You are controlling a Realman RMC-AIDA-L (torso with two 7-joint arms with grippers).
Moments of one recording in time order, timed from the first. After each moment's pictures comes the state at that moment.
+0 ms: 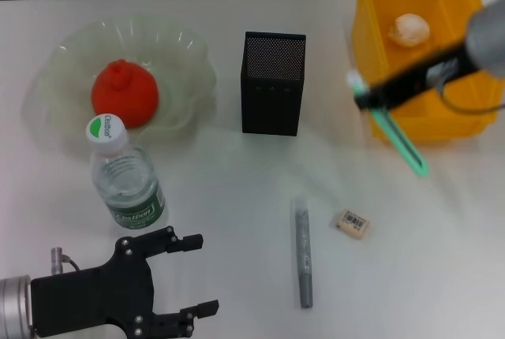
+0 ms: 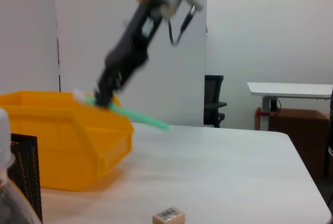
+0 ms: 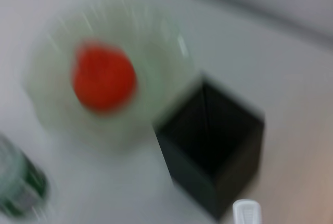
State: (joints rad) left arm -0.23 -2.07 0.96 0.46 1.79 1.70 -0.71; right arm 0.54 2.08 -1.36 -1.65 -2.49 -1.58 2.78
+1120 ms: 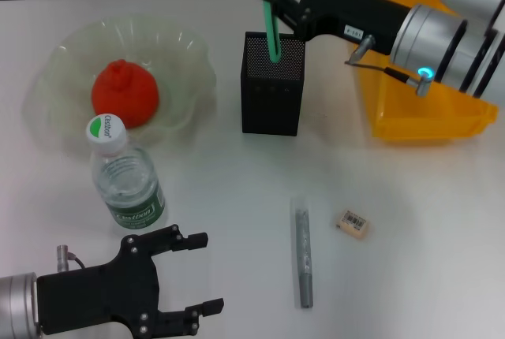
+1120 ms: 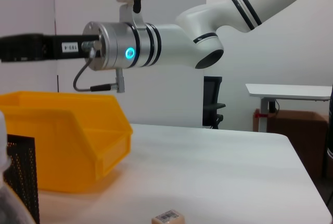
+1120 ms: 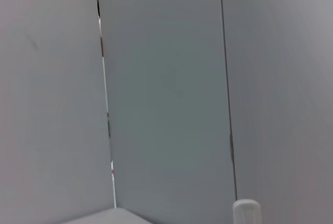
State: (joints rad) left arm -0.24 -2.07 0.96 0.44 1.79 1.70 -0.71; right arm 0.72 2.09 -1.25 -0.36 -1.06 -1.09 0.96
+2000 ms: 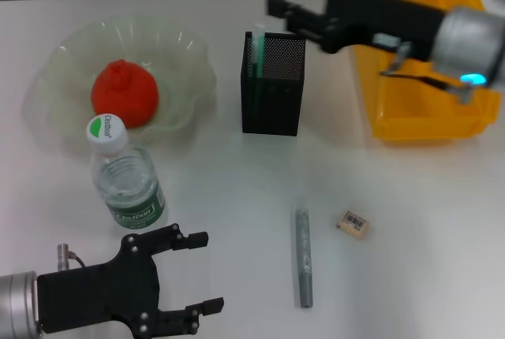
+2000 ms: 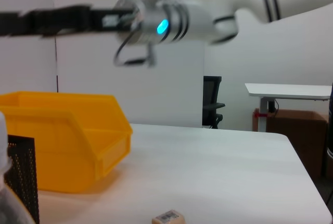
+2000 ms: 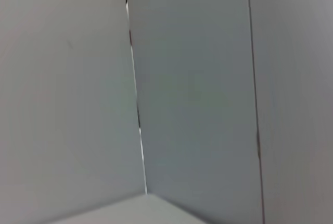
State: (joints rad) left arm -0.25 -2.07 0.96 0.44 1.79 1.70 -0.71; right arm 0.41 2.08 -1.38 -0.97 -1.29 -1.07 1.41
